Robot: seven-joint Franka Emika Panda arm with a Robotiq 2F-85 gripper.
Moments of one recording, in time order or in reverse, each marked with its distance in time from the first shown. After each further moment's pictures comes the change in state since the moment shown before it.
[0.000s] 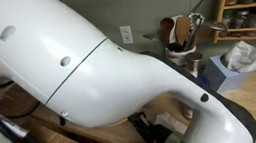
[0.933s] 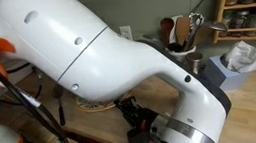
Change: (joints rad) arm 0.089 -0.034 0.002 -0.077 0.013 -0.106 0.129
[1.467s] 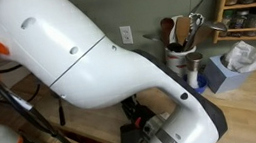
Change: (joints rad) arm 0.007 -0.019 -0.030 -0.110 0.208 -0.016 0.050
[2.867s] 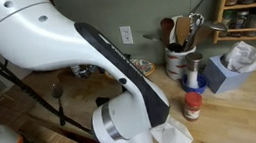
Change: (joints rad) arm 0.253 -0.331 -0.136 -0.501 0.496 0.426 -0.099
